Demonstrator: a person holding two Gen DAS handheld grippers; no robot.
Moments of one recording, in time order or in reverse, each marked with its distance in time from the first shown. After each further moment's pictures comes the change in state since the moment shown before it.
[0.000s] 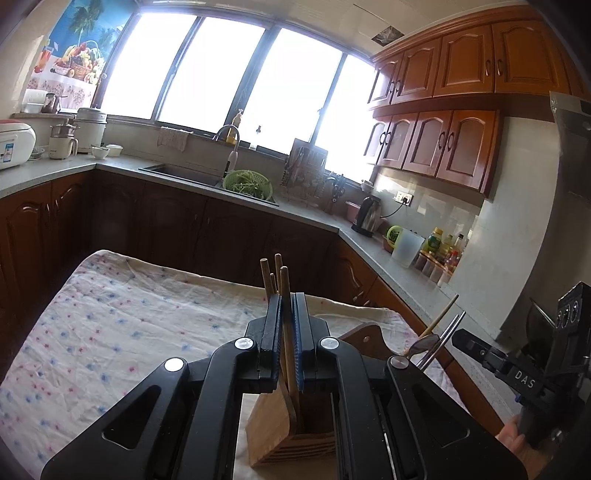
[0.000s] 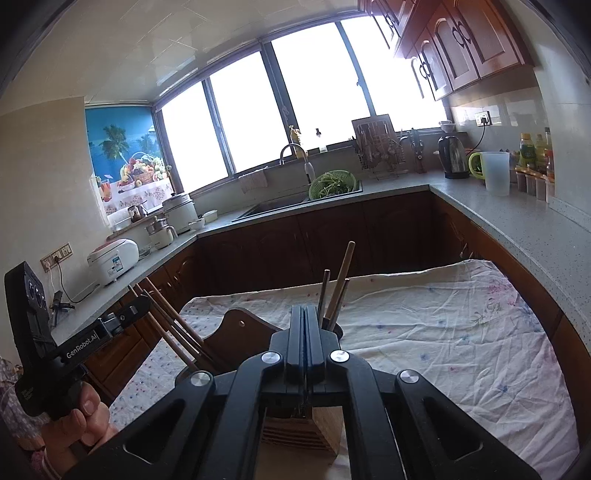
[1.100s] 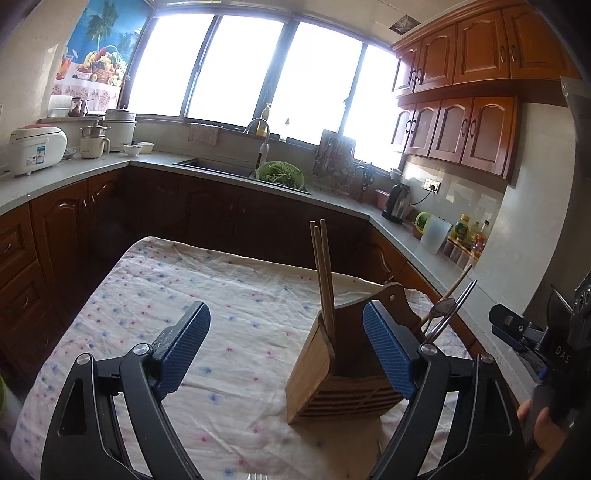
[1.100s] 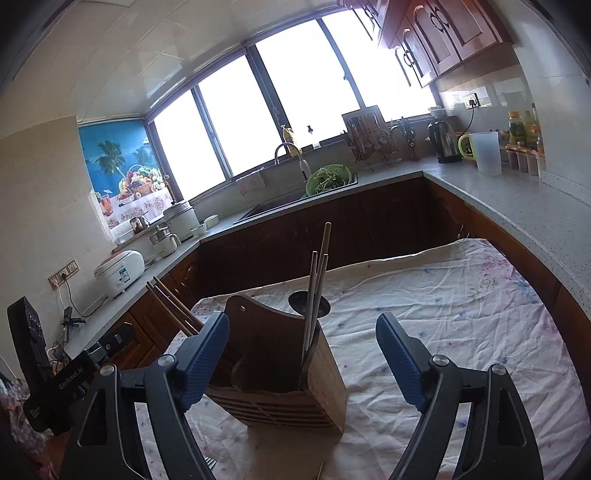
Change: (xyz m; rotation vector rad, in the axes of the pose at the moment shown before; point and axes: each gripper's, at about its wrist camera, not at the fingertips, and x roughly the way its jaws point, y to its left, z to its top) left arm -0.055 0.006 -0.017 0.015 0.040 0.146; right arm -0.025 -0.011 -0.012 0.081 0.002 0.020
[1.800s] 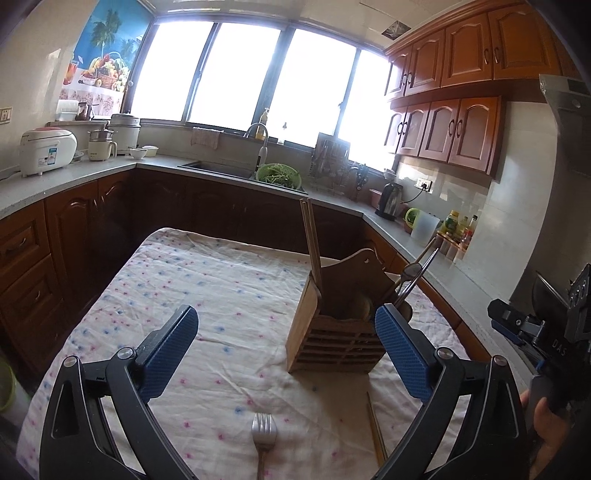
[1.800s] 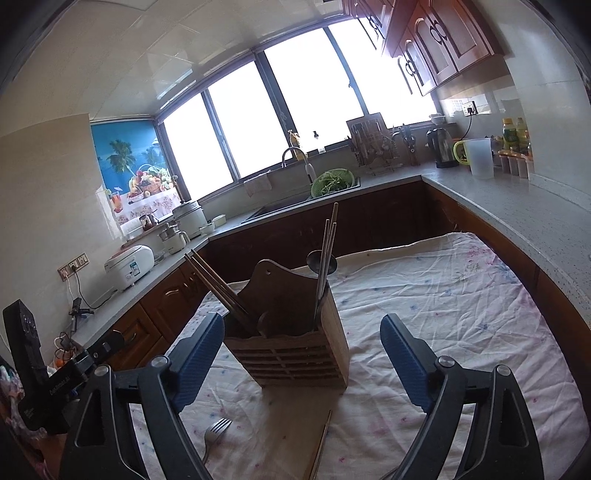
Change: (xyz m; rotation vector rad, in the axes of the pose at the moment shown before) left arm -0.079 -0.001 -0.034 0.012 -0.014 -0.014; right arm -0.066 0.012 -0.033 -0.021 -0.018 0.007
